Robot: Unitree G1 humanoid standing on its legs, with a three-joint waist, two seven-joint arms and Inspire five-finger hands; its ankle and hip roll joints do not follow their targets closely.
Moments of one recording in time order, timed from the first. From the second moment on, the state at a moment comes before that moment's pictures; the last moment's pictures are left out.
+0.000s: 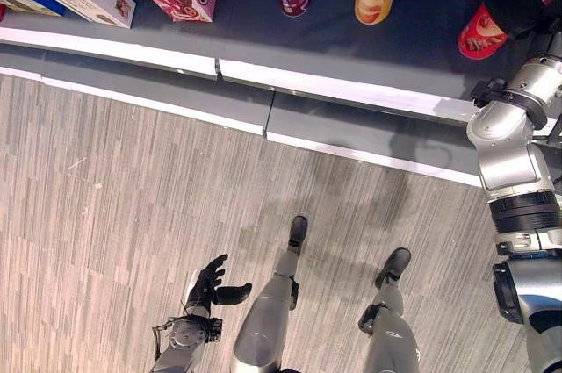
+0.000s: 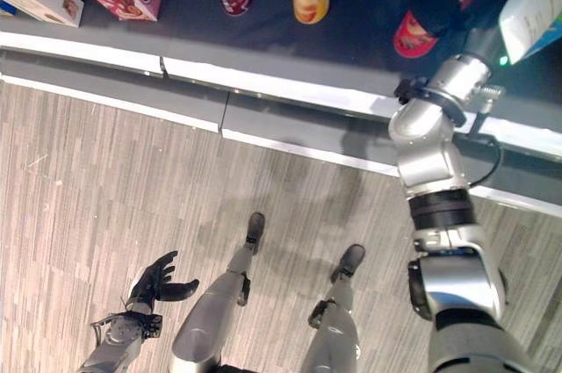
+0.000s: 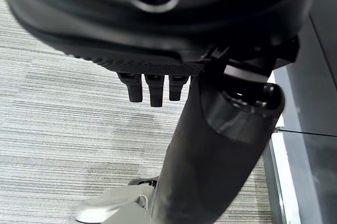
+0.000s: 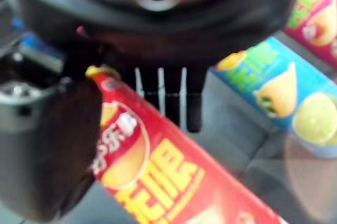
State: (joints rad) left arm 0.02 0.28 -0.27 0.66 -0.23 -0.13 0.19; right arm -0.93 -0.69 0.11 0.42 -0.25 0.10 -0.86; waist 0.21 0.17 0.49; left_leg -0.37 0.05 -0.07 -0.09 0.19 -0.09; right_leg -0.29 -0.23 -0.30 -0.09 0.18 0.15
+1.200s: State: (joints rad) left arm 0.02 0.28 -0.27 0.66 -0.24 -0.13 0.19; right arm -0.93 -0.62 0.11 0.43 -0.06 0.06 -0.82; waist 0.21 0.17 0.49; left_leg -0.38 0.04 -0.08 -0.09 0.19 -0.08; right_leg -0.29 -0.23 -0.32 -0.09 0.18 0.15
